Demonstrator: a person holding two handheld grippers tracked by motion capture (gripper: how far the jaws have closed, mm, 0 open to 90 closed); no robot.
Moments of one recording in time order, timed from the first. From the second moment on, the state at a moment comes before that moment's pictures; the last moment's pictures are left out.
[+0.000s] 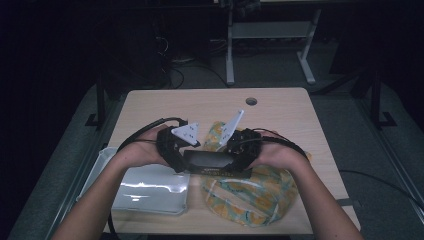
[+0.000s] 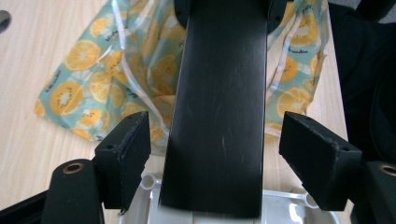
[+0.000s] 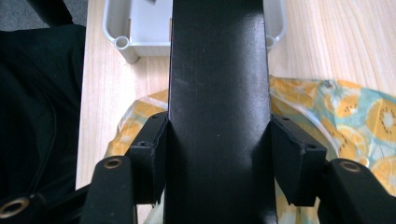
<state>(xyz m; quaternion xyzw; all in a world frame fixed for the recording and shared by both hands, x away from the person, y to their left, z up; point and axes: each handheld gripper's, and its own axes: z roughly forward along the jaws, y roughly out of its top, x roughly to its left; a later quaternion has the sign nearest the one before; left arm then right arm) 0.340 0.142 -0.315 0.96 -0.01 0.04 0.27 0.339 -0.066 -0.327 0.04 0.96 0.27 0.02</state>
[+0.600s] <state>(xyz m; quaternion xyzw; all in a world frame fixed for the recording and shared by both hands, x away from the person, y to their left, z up) 0.342 0.130 -0.330 0.97 -0.02 0.02 0.24 0.340 -0.052 -0.324 0.02 0.96 0.27 0.02</state>
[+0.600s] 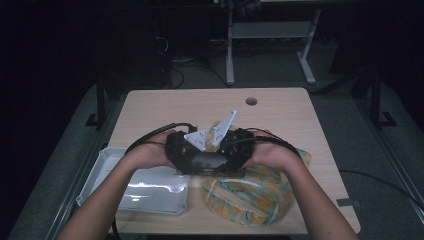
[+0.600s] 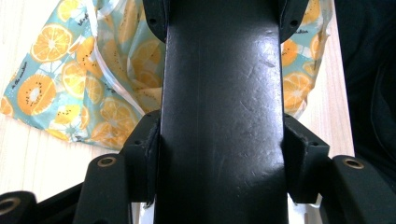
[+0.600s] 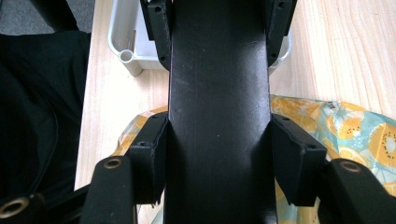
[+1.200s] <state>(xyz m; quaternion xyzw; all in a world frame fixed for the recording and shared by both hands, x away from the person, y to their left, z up) 0.343 0.154 -0.330 0.97 -0.01 0.02 0.25 0.336 -0.078 -0.321 0.06 0.95 0.31 0.04</state>
